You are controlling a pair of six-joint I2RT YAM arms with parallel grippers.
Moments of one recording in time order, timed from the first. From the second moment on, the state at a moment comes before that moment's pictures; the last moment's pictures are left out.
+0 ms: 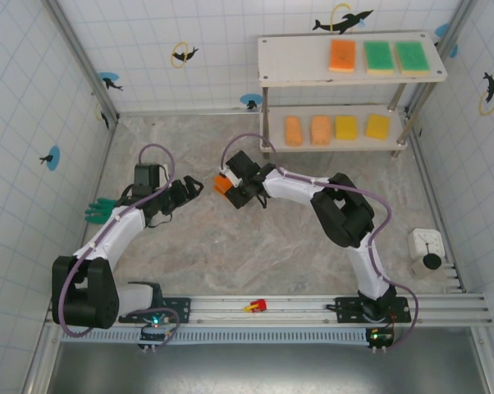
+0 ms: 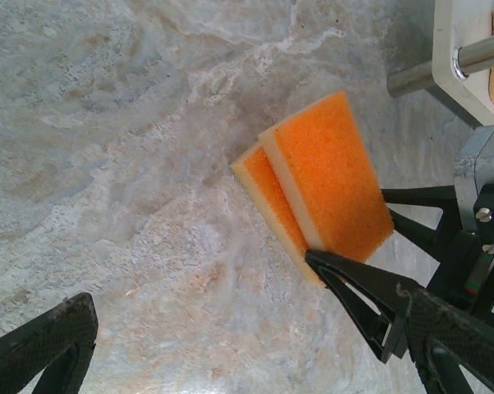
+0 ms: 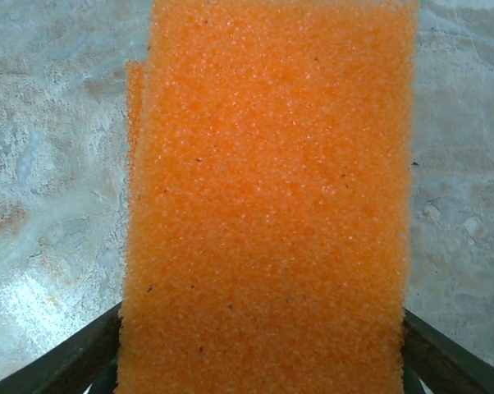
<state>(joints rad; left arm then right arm) -0.12 1.25 0.71 -0.31 0.41 -0.56 0.84 2.16 1.58 -0.44 0.04 -0.05</state>
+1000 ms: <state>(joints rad) -0.12 1.25 0.71 -0.31 0.41 -0.56 0.78 2.03 1.57 -0.53 -0.01 -0.06</state>
